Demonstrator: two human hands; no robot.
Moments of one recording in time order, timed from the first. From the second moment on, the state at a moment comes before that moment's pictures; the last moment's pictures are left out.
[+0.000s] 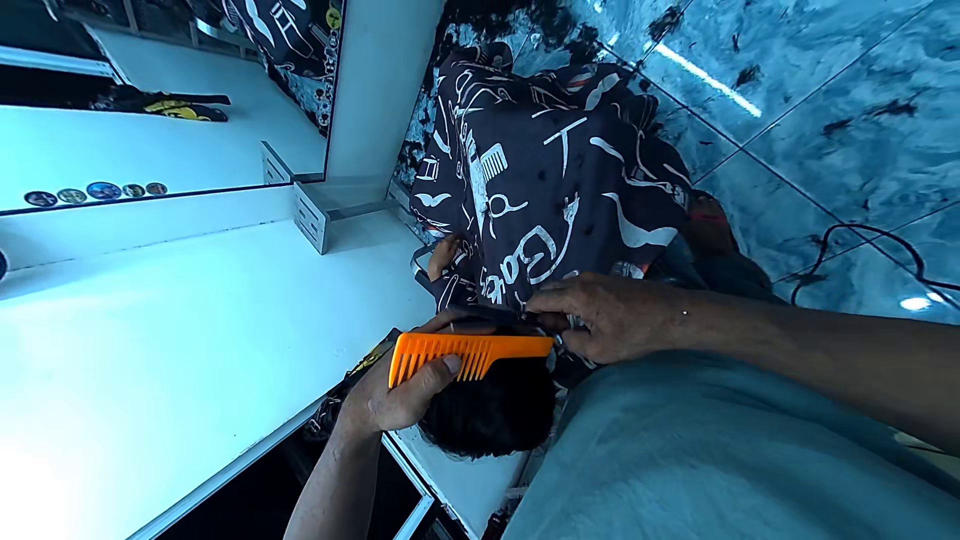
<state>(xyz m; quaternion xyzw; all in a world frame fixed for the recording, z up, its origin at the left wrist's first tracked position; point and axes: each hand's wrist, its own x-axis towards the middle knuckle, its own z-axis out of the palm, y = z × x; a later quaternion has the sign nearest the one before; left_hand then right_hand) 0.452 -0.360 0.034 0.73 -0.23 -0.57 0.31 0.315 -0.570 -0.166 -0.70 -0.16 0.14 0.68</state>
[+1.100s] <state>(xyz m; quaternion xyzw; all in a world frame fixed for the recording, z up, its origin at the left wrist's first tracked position) 0.441 -0.345 0.020 0.75 -0.16 -0.49 0.41 0.293 -0.561 -0.156 -0.42 0.01 0.19 0.89</state>
